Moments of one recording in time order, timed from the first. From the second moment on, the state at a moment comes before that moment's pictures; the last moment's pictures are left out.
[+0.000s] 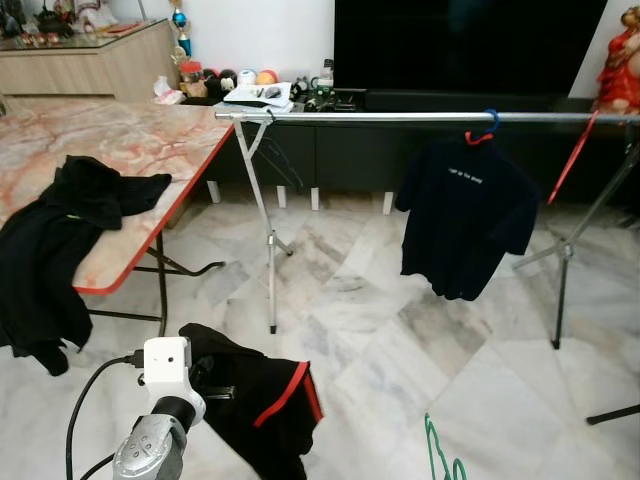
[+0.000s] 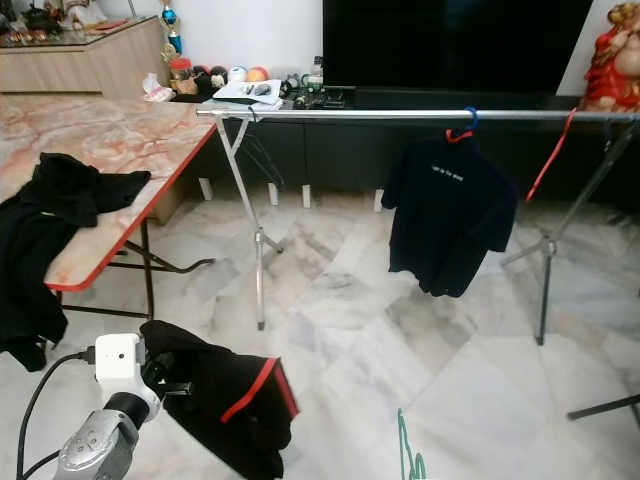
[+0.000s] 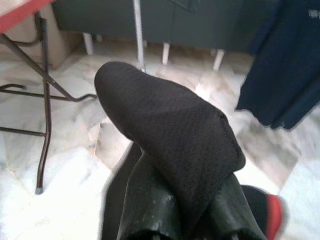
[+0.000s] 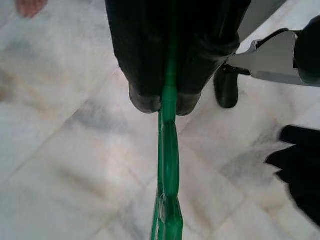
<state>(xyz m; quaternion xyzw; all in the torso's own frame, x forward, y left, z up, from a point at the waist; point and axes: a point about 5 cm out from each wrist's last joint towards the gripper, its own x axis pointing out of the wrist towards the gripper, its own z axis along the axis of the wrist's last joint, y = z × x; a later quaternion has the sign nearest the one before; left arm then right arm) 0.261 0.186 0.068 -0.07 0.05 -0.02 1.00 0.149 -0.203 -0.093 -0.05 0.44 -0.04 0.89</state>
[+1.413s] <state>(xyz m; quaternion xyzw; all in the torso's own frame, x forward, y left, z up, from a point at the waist) 0.263 0.195 0.072 -0.07 0.04 -0.01 1.00 0.151 -0.199 -0.093 -0.06 0.45 -0.03 0.89</state>
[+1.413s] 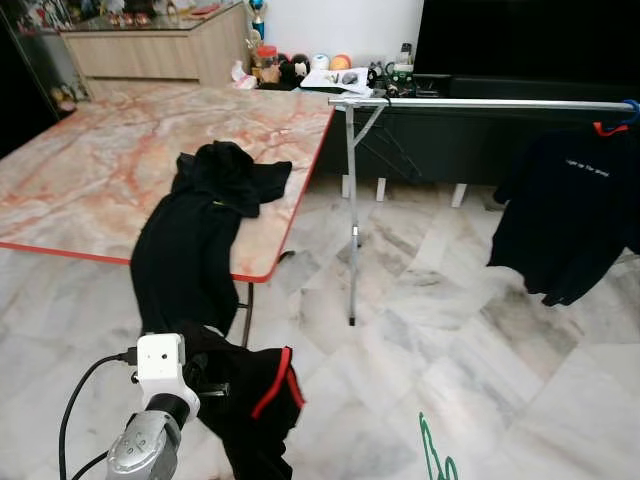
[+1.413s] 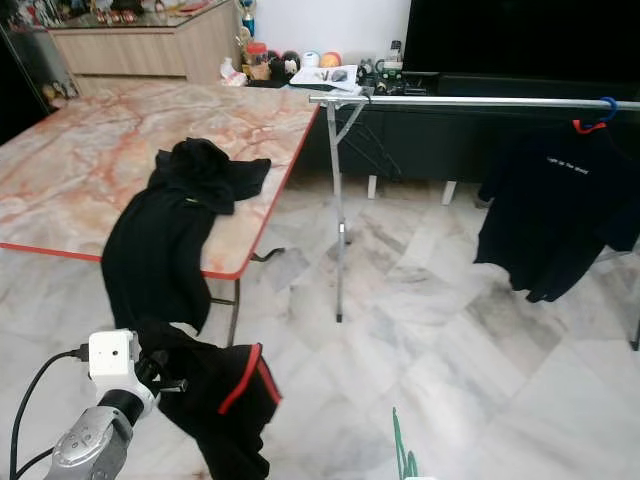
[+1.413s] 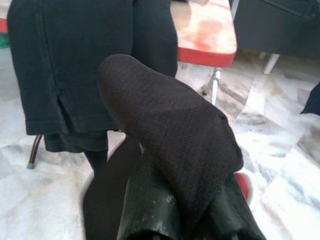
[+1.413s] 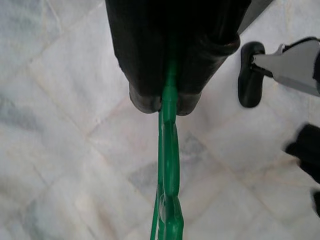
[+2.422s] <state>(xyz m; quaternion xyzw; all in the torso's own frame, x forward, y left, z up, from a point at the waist) 0.264 0.186 0.071 -0.08 0.05 -0.02 1.00 0.140 -0.202 -0.097 -0.06 0.47 -0.03 0.88</state>
